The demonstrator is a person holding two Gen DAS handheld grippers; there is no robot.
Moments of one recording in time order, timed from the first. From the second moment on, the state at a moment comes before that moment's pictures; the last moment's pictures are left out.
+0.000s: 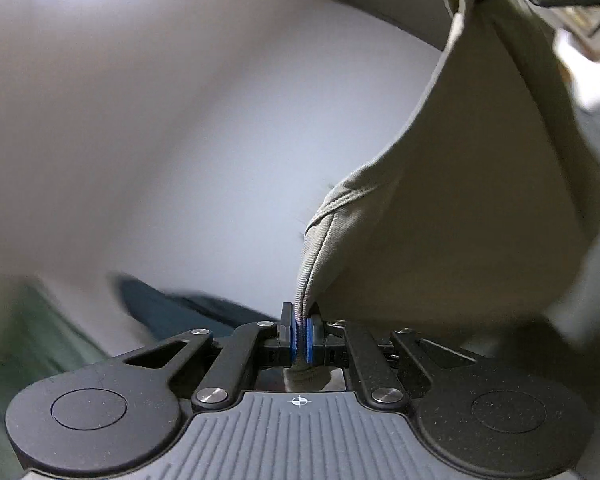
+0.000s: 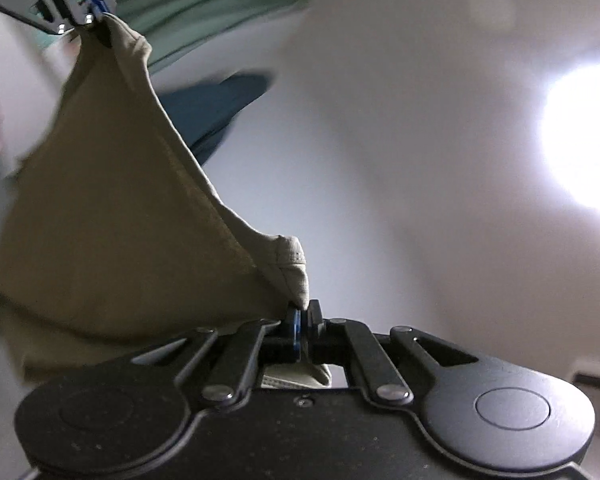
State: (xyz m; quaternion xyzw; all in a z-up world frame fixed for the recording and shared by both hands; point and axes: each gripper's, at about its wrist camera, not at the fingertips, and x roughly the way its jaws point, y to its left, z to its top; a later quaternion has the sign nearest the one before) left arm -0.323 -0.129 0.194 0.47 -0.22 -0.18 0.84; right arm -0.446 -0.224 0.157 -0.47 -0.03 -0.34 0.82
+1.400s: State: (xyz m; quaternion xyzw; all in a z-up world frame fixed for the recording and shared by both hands) left arm -0.254 -0.130 0.024 0.71 -0.14 -0.38 0.58; right arm -0.436 -0.195 0.016 -0.62 0.19 -0.06 0.76
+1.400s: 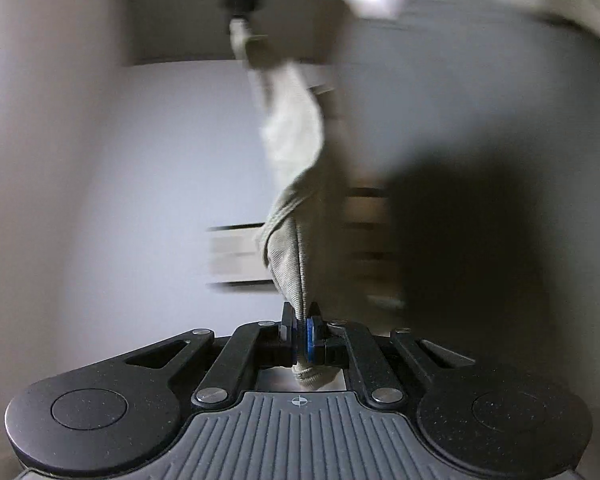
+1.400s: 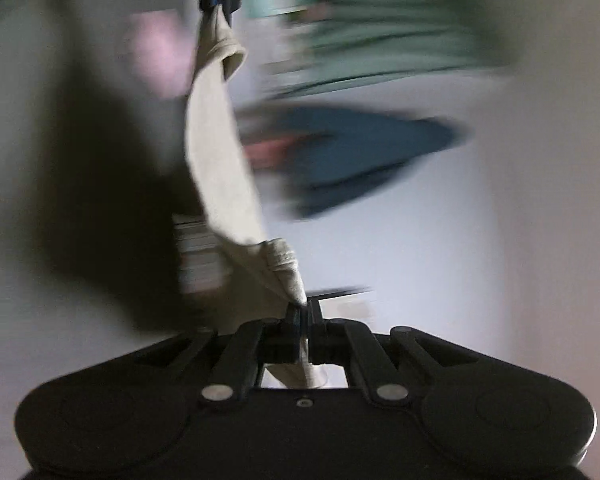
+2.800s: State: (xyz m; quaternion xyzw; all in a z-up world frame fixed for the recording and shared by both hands) left arm -0.208 -0.073 -0.006 0.52 0.27 -0.62 0.52; right arm -0.242 -0.202 -0.068 0.28 0.51 0.21 0.78
